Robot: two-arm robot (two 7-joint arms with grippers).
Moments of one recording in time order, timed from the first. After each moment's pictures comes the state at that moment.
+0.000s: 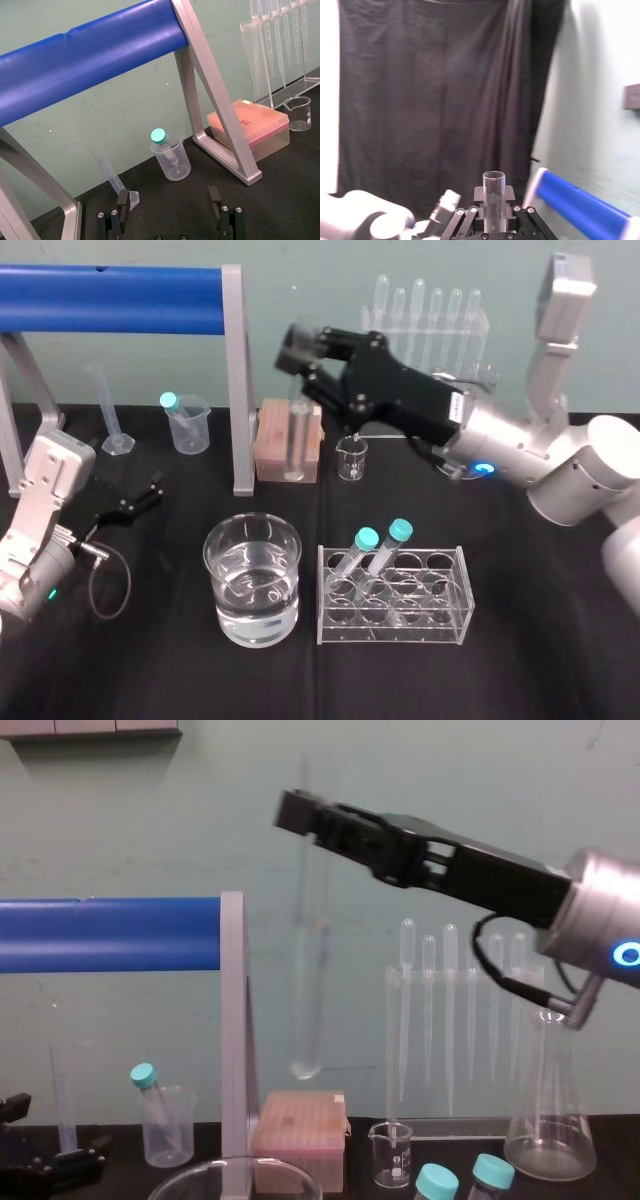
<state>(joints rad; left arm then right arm) -0.20 0.60 0.45 -1.41 -0.25 -0.12 0.03 0.61 0.34 -0.55 -1.29 0.75 -0.21 1.00</state>
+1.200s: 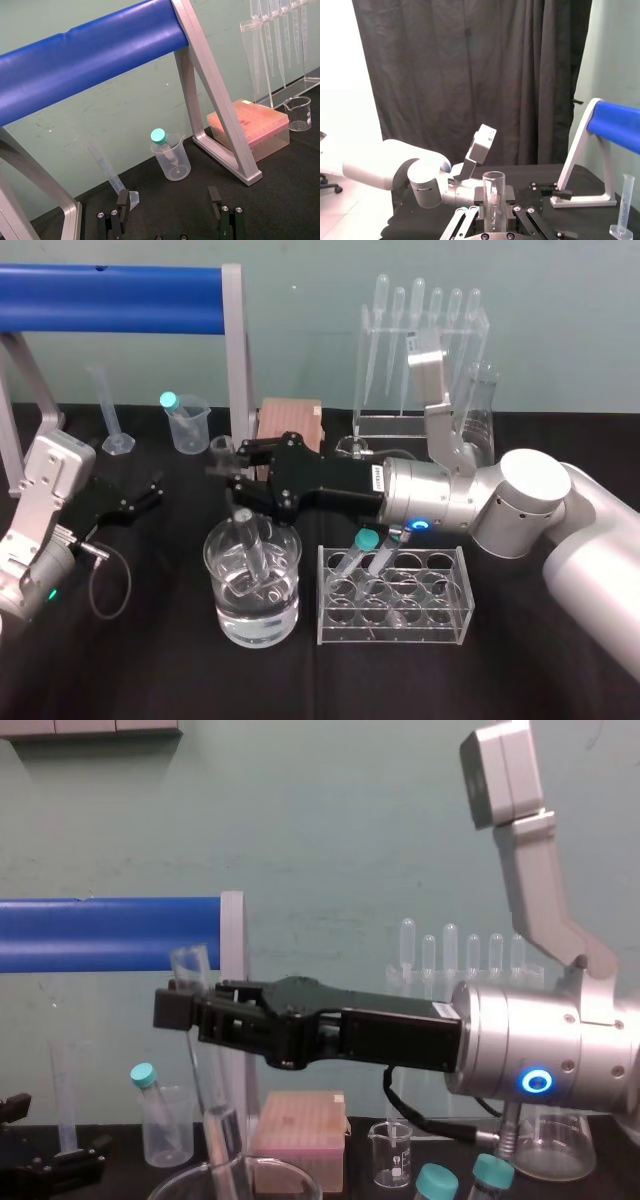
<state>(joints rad) -0.20 0.60 0.45 -1.41 -0.25 -0.12 0.03 0.67 0.29 -0.75 -1.15 0.71 -0.13 1.03</state>
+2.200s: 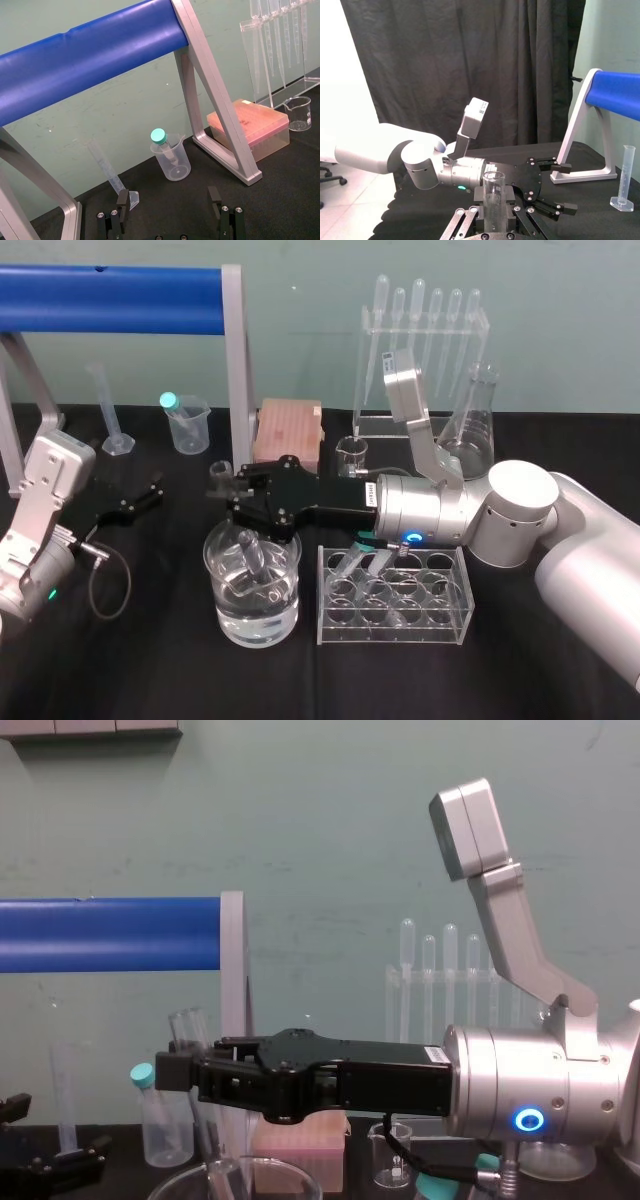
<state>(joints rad) -0.20 0.60 0.45 -1.41 -0.25 -0.12 0.03 0.68 0.28 -0.77 -1.08 0.68 -0.10 1.03</state>
